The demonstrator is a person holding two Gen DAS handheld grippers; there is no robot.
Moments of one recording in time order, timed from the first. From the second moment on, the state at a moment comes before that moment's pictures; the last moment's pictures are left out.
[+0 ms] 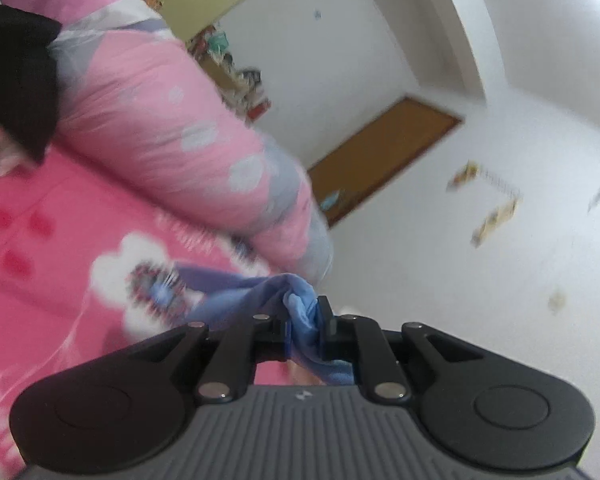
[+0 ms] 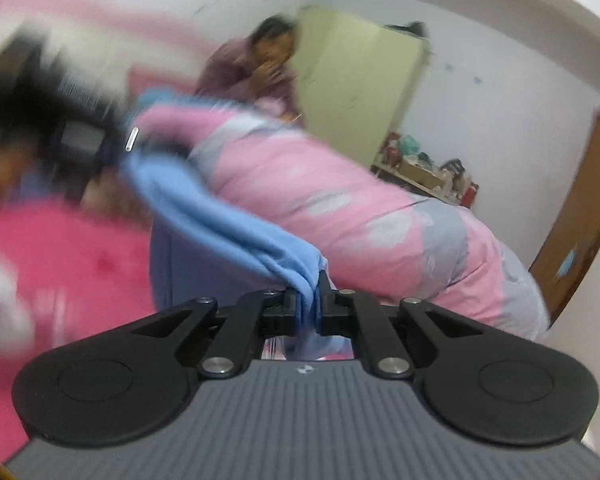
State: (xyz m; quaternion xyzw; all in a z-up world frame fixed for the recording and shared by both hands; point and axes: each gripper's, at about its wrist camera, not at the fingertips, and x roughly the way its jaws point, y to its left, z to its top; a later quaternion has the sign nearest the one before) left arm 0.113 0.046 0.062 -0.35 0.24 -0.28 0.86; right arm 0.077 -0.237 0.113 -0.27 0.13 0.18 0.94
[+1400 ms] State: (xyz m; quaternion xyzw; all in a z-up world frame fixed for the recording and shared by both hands) left arm -0.058 0.037 -0.092 -0.10 0.32 -0.31 0.89; right arm 0.107 -0.133 -0.026 0.02 0.41 0.26 0.88
